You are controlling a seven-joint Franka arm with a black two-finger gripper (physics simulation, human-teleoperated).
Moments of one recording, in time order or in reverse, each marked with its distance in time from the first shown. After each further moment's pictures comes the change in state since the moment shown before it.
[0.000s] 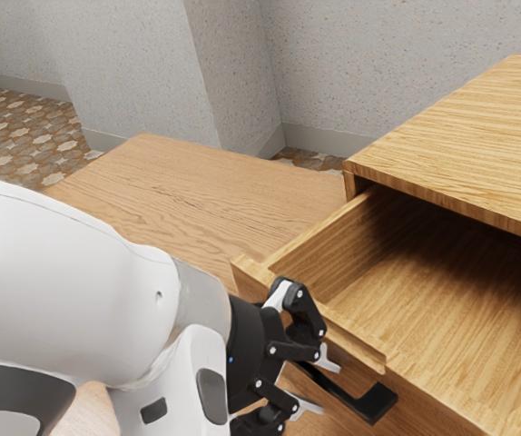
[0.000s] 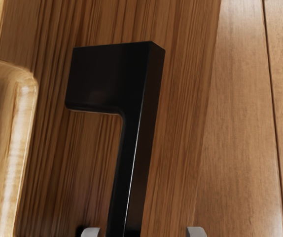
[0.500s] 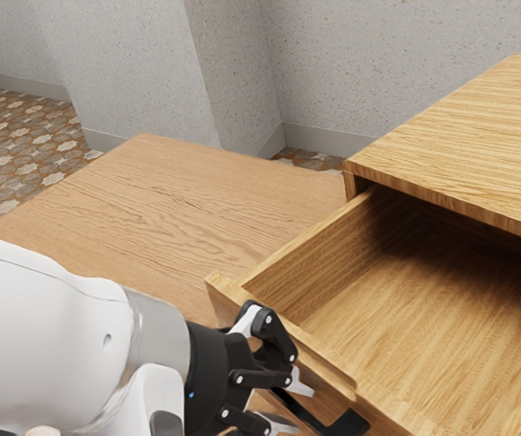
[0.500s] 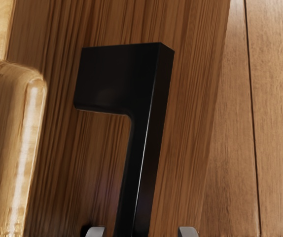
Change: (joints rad) arm 0.002 -0.108 -0.029 -0.067 -0.005 -0.026 -0.030
